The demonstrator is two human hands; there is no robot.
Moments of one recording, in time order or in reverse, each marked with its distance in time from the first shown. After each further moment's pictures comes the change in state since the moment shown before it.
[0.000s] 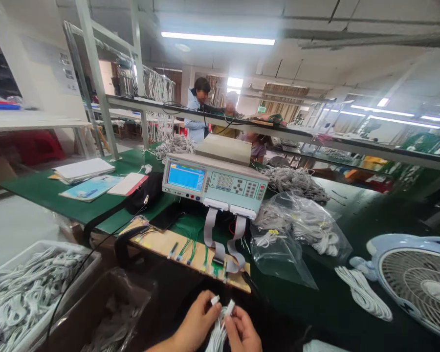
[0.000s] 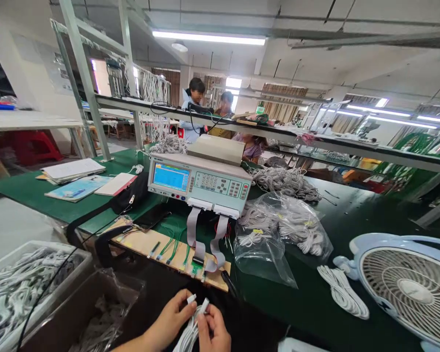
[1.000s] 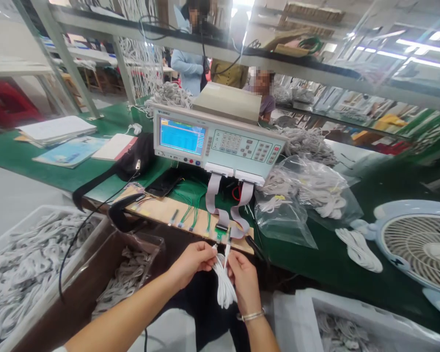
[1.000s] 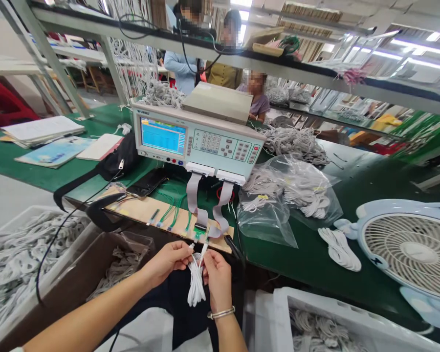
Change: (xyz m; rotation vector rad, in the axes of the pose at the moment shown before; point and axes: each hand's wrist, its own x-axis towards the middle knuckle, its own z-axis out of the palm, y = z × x) left_hand 0.018 0.037 -0.042 -0.462 -0.078 -0.437; right_hand 0.031 -0.024 0.020 0.303 -0.152 0.347
